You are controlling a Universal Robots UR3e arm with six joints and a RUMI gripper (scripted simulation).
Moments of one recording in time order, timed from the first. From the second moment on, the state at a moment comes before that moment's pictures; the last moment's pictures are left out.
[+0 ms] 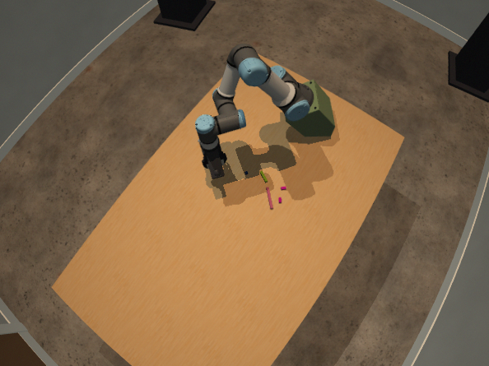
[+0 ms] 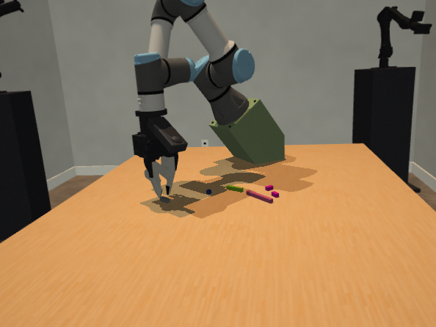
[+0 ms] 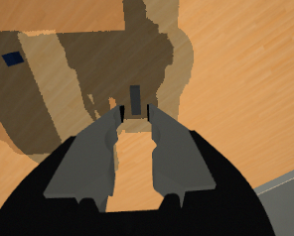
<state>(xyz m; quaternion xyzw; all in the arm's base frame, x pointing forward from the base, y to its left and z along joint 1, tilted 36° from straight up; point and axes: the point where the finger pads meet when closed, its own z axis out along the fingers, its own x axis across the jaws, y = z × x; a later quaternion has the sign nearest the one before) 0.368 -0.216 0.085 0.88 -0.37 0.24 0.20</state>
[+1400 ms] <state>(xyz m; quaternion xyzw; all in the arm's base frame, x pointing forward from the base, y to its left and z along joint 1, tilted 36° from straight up) 0.372 -0.224 0.074 0.88 -0.37 0.24 0.20</state>
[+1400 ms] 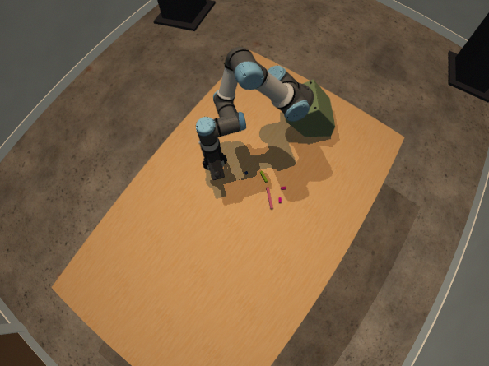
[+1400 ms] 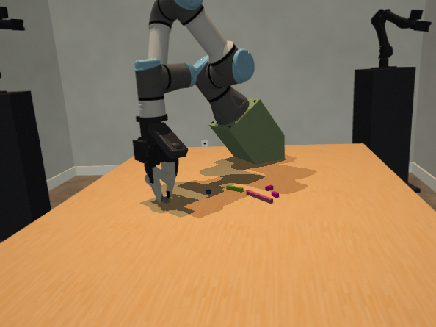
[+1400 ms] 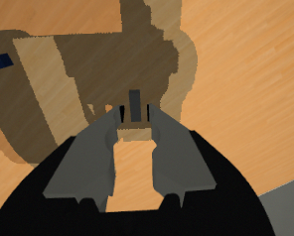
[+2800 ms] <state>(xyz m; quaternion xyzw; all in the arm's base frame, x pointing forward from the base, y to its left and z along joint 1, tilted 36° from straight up) 0.372 -0.224 0.074 0.88 -0.37 0.24 0.20</state>
